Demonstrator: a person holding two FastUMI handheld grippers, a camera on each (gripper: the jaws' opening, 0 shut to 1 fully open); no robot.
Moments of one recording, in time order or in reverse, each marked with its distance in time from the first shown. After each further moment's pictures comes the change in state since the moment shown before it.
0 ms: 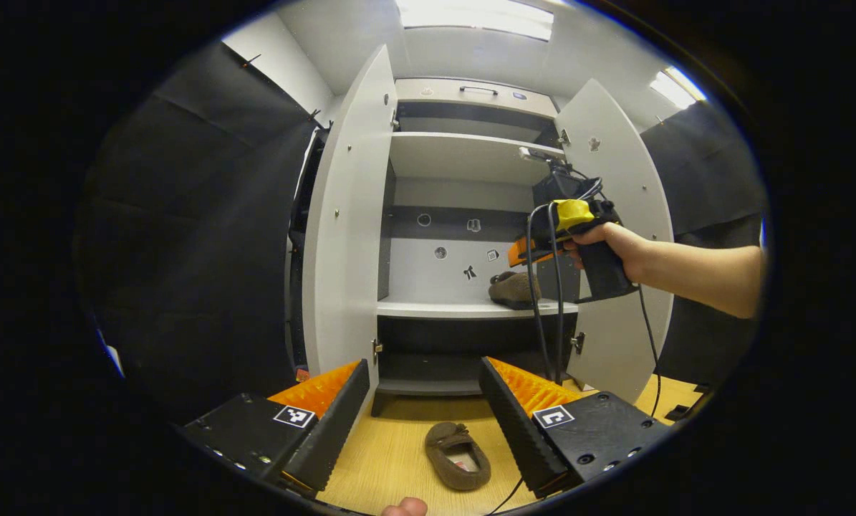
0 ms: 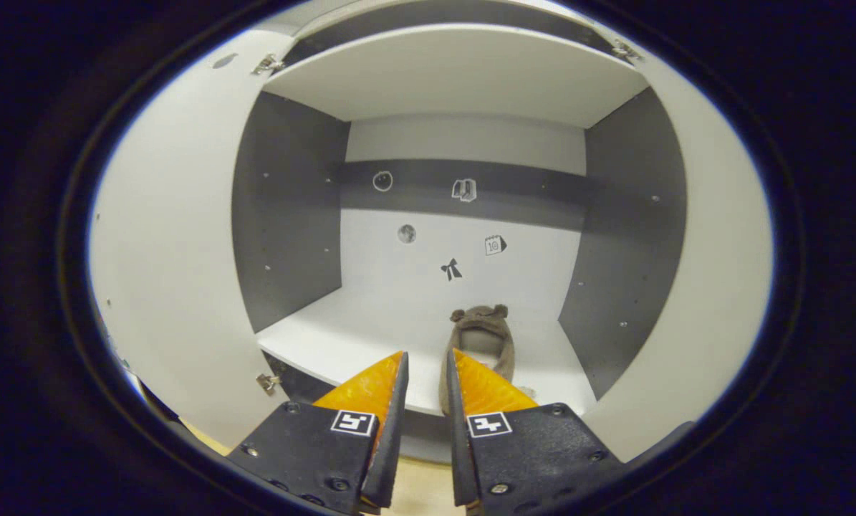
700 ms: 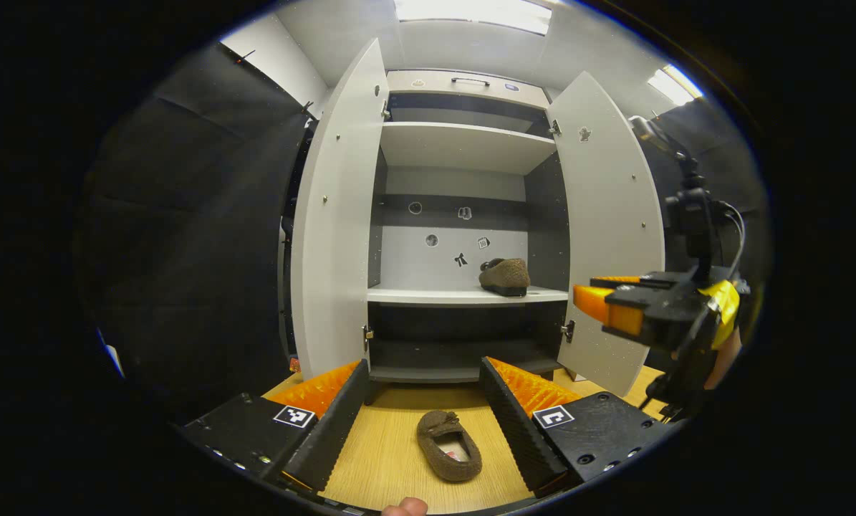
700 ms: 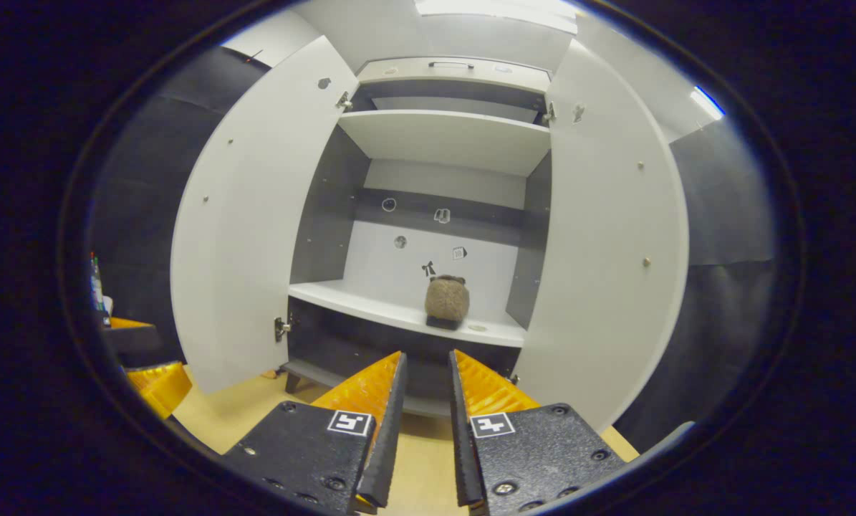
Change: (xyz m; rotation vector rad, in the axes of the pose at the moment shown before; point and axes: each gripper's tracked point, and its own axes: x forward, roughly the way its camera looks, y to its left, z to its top) left arm -0.006 -0.018 -0.017 0.003 0.058 -0.031; right arm -0.169 -0.002 -0.139 -0.097 -0.203 -0.150
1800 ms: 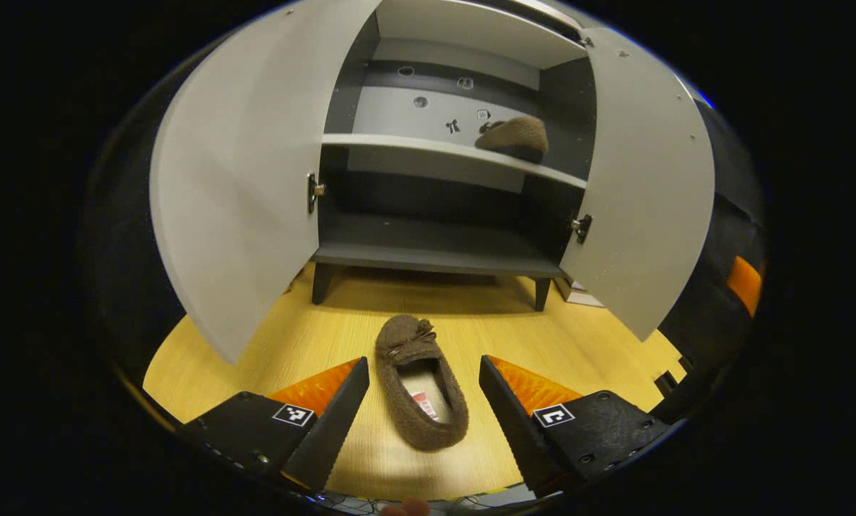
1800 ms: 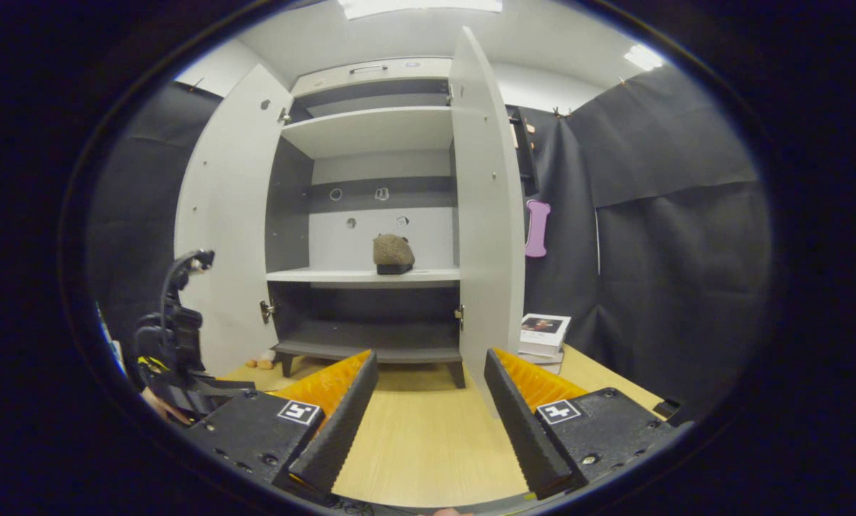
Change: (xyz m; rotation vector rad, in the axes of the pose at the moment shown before) left arm 0.074 -0.016 -0.180 -0.118 0.534 -0.091; right arm -0.091 -0.051 -0.061 0.203 0.055 -0.134
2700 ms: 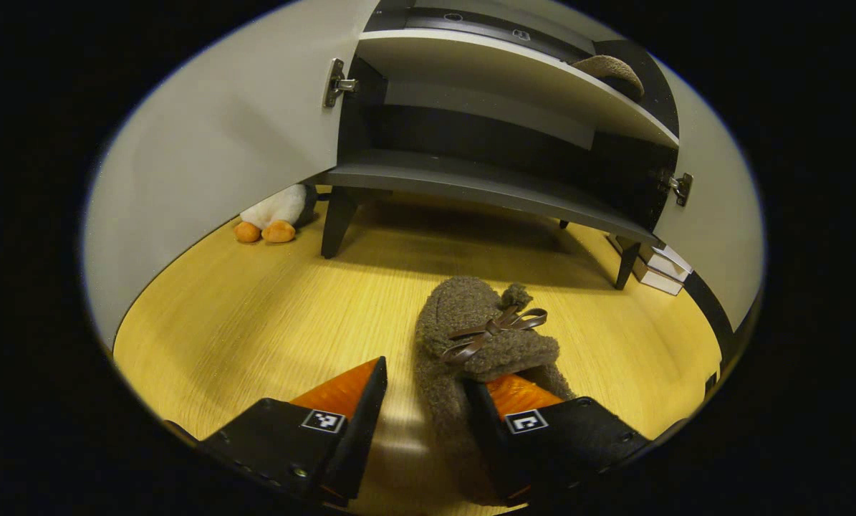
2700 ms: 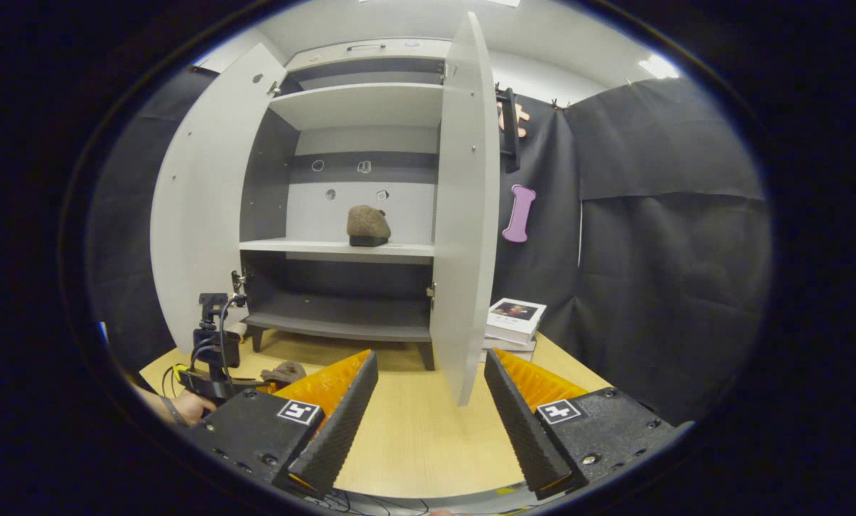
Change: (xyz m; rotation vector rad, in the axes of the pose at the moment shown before) left arm 0.100 0.043 -0.053 -0.071 0.085 0.113; right arm 0.007 -0.031 -0.017 -0.076 0.096 -0.078
